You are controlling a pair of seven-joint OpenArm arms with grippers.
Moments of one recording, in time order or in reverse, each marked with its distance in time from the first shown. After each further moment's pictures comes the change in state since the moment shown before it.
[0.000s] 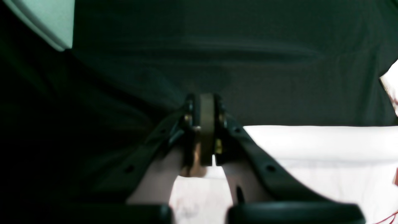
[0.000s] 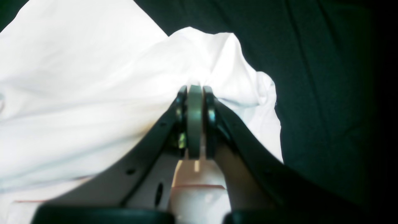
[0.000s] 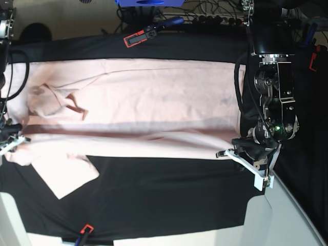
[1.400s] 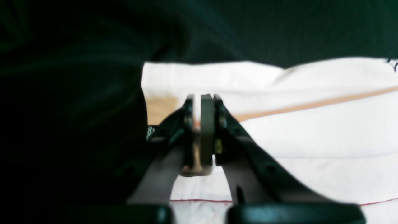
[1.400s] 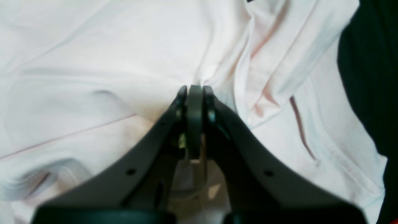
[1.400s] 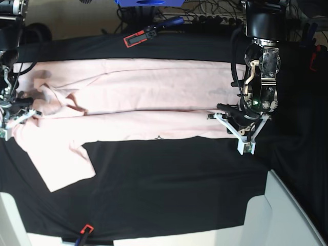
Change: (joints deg) left arm 6.7 -0.5 5.3 -11.7 7.1 0.0 -9.7; right arm -9.6 -4.9 4.4 3.9 -0.2 -0.5 -2.3
